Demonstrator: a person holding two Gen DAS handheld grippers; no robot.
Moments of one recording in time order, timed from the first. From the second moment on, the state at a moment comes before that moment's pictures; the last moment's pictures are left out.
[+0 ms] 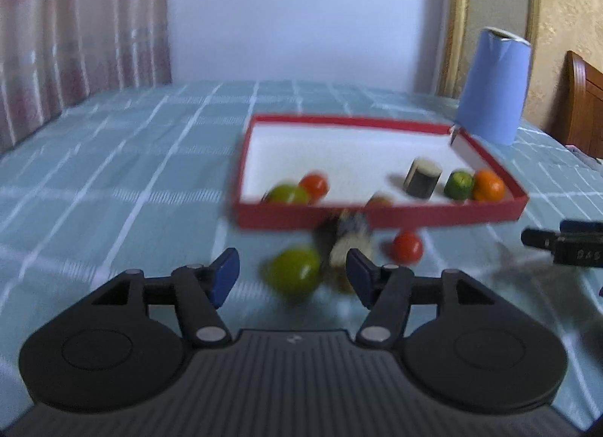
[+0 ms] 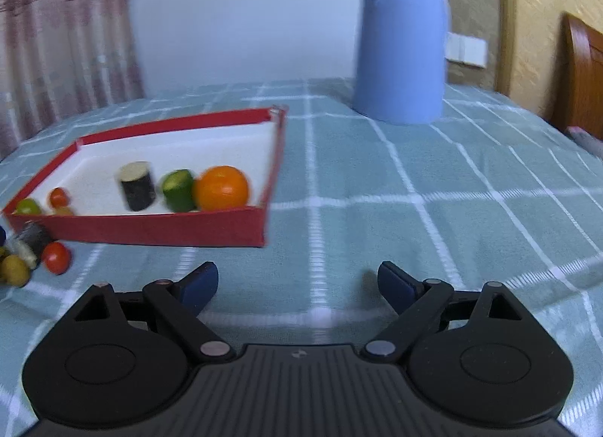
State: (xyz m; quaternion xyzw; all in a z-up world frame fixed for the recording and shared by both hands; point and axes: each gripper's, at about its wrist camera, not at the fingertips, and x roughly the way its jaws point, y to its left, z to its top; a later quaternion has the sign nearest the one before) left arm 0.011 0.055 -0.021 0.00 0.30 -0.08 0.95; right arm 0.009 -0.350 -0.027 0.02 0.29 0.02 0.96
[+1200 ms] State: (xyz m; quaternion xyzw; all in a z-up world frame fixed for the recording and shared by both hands) left arm 0.012 0.063 -0.044 0.01 0.31 -0.06 0.95; right arm 0.032 -0.212 -0.026 -0.05 0.30 0.21 0.93
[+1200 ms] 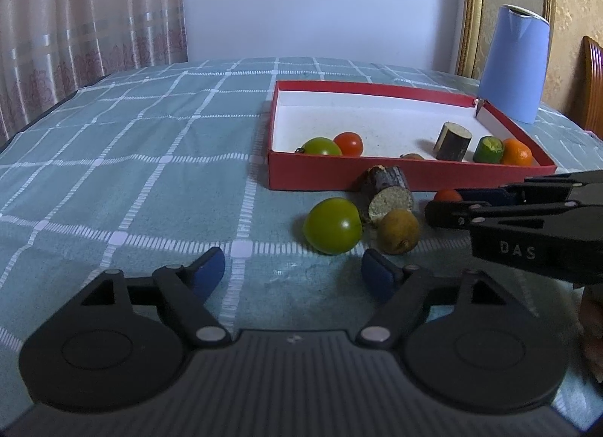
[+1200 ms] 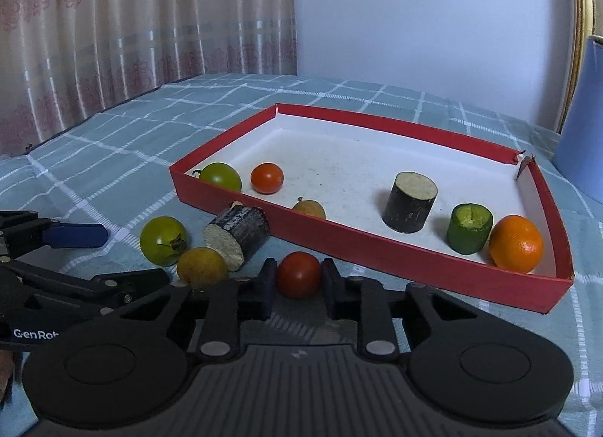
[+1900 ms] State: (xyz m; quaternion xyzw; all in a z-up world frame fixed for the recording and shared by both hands) left arm 0.013 0.064 -0.045 0.01 0.31 -0.06 0.95; right arm 0.081 -0.230 0.011 -0.06 0.24 0.15 0.96
